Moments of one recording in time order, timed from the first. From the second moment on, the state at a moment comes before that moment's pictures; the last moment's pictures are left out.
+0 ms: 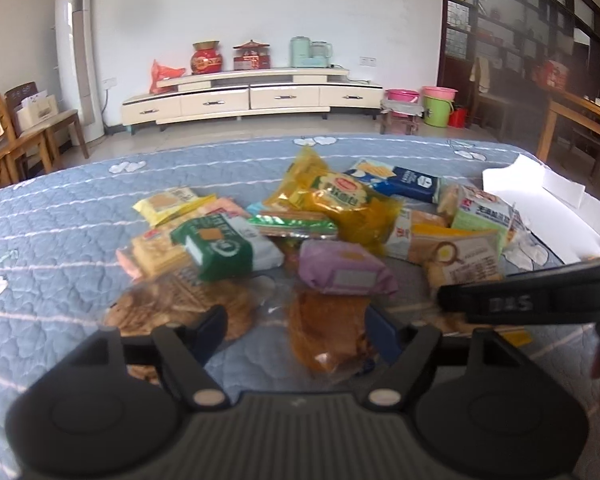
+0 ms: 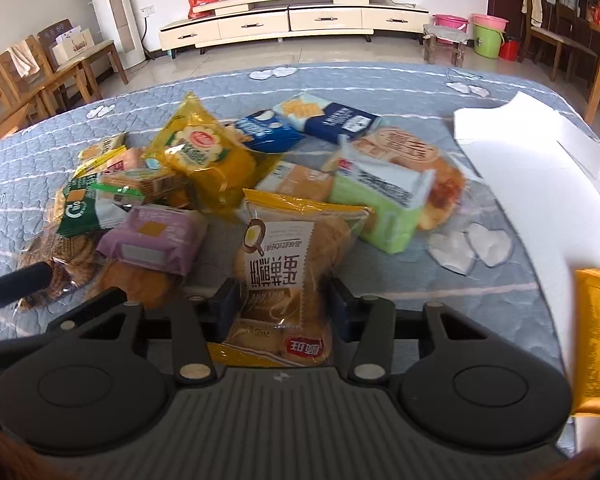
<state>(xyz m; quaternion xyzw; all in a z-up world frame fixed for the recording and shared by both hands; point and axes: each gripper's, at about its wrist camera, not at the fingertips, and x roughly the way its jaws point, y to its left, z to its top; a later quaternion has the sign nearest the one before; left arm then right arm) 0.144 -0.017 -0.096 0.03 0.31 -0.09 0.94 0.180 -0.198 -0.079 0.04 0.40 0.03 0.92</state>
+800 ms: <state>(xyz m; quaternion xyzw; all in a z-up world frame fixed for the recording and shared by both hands) 0.152 -0.046 -0.108 0.03 0.31 -0.07 0.95 0.156 -0.254 -0.079 0.06 0.36 0.02 0.93</state>
